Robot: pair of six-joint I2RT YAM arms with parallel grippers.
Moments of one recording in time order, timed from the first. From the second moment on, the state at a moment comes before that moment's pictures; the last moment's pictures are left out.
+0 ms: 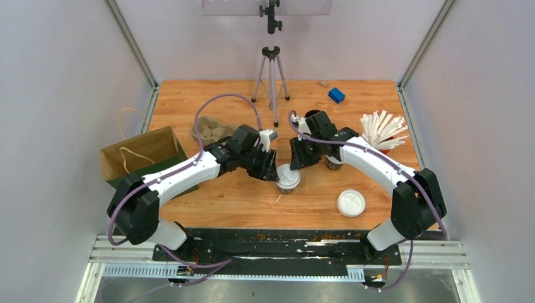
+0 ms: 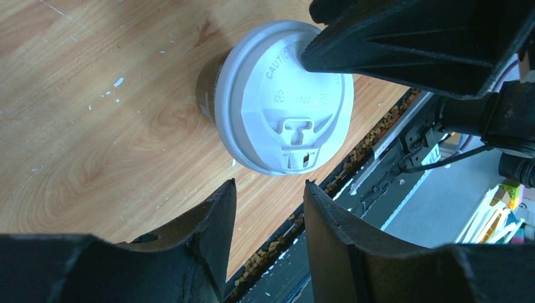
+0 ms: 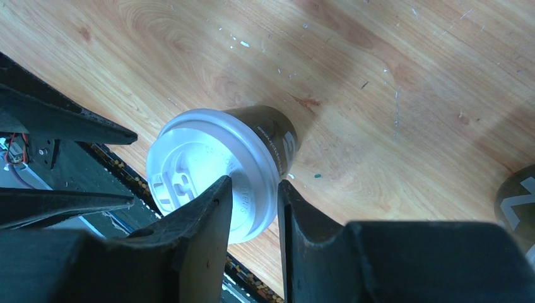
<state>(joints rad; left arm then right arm) -0.74 1.44 1.00 -0.40 0.39 -0.42 0.56 1.53 1.15 -0.61 -0.34 0.19</state>
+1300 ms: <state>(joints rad) -0.72 1.58 1.09 -0.38 0.41 -0.31 0.54 1.47 1.08 -0.62 -0.36 0.33</state>
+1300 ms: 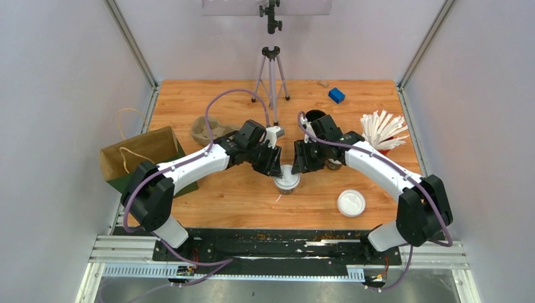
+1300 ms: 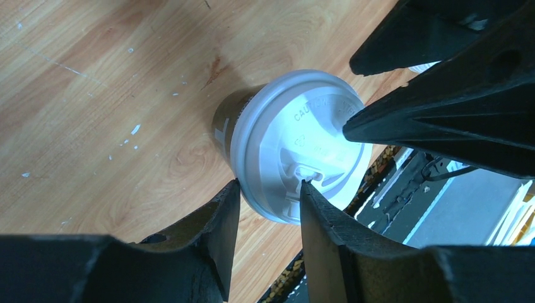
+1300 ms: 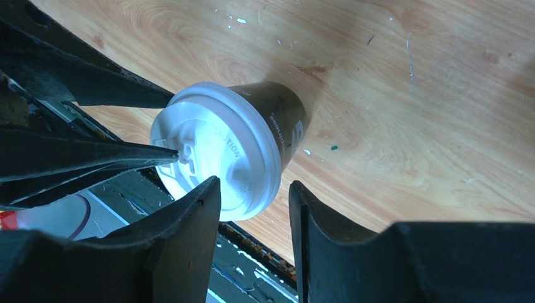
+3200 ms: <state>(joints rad) -0.72 1.60 1.09 -0.36 0.44 -0.30 0.59 1.45 1.09 -0.65 -0.28 0.41</state>
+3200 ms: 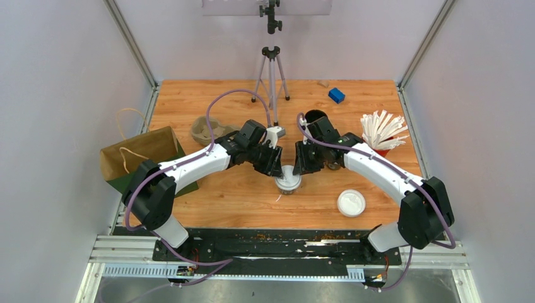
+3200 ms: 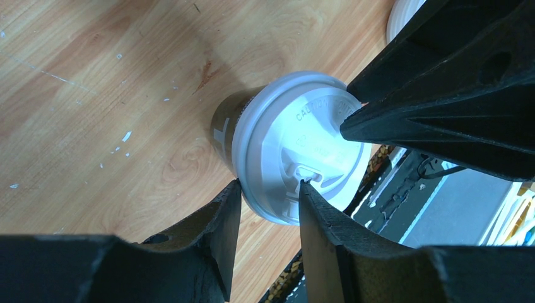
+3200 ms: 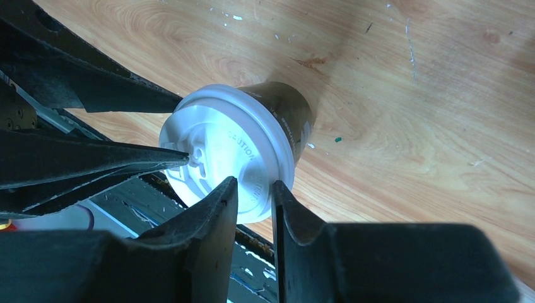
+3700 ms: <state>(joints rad) -0.72 1.60 1.09 -0.36 0.44 -0.30 0.59 1.42 1.03 -0.59 -0.27 0.41</state>
